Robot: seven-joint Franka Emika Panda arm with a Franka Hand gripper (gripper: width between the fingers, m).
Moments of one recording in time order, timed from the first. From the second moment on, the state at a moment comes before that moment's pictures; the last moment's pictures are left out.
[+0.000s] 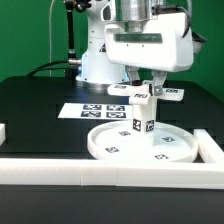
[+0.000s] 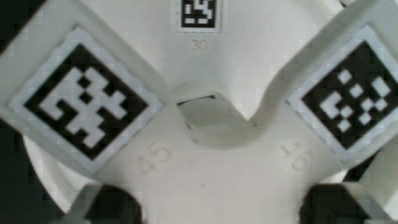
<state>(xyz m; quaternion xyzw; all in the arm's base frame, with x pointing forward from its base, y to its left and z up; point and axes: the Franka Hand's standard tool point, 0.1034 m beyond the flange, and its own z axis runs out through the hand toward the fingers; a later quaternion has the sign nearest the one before) 0.541 0.040 0.101 -0.82 0.57 0.00 0.06</state>
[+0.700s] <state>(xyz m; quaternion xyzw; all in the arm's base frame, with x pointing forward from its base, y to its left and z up) 0.543 0.038 0.102 -0.66 0.75 0.01 0.08</state>
